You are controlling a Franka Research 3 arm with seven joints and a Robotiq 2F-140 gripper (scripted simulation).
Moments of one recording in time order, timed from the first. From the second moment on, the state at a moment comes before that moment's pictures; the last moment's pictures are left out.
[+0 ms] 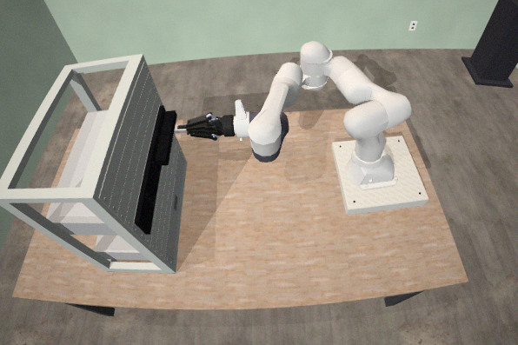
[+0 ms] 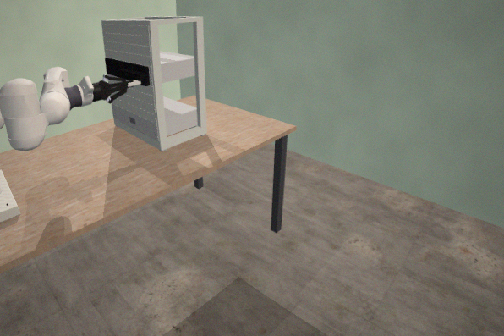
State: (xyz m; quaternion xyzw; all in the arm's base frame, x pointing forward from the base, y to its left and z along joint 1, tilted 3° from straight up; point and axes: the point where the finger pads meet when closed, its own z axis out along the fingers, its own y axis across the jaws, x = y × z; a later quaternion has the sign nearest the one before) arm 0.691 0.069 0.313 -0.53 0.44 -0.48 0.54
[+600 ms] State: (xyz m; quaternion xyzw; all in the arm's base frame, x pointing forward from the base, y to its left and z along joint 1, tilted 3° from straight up) arm 0.694 0.070 0.313 -0.53 0.44 -0.48 0.54
